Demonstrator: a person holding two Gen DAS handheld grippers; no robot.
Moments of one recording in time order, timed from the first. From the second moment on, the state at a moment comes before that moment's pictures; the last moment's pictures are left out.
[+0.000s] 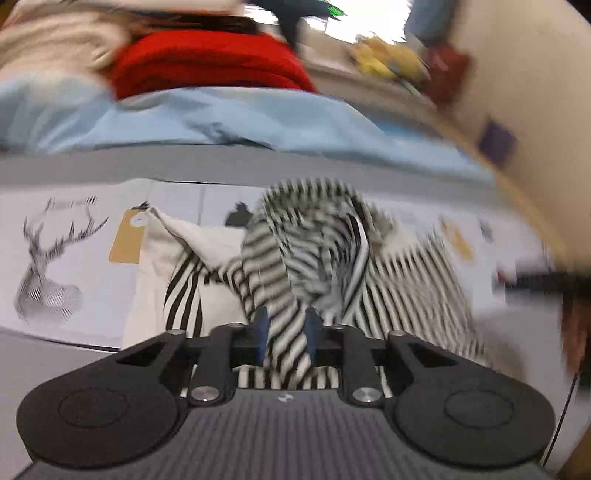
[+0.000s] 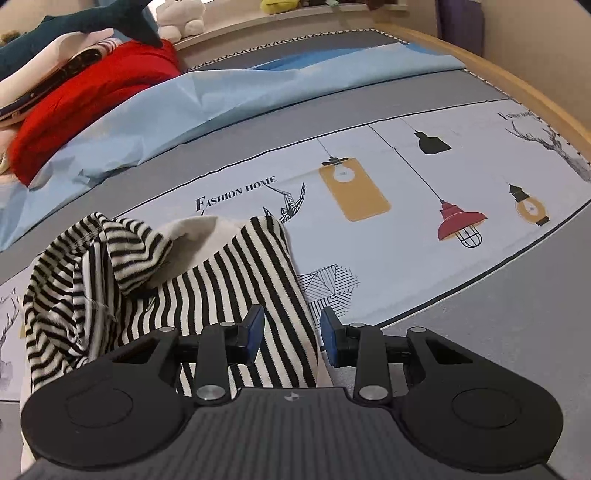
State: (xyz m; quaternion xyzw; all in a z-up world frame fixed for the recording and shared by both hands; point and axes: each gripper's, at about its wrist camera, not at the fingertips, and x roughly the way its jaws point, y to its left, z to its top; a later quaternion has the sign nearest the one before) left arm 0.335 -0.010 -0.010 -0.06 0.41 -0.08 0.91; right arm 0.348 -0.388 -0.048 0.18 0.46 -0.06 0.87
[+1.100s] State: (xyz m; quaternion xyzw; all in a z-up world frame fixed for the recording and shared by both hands) left arm 0.361 -0.074 -0.021 0.01 0.37 -0.37 0.85; right arm 0.362 -0.376 -0.072 0.17 0.48 -0.07 0.86
